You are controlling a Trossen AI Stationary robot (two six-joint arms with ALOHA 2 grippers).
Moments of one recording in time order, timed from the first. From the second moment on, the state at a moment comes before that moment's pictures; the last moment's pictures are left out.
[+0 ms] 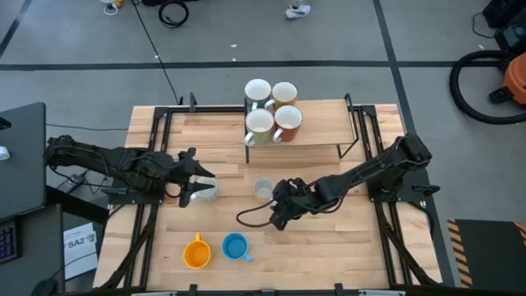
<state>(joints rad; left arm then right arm) -0.21 0.73 0.67 -0.36 -0.17 -0.20 0.36 1.73 1.26 -0.51 0.36 0.91</state>
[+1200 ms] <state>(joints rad) -0.21 0.73 0.67 -0.36 -0.17 -0.20 0.30 1.84 1.26 -0.48 0.40 0.92</state>
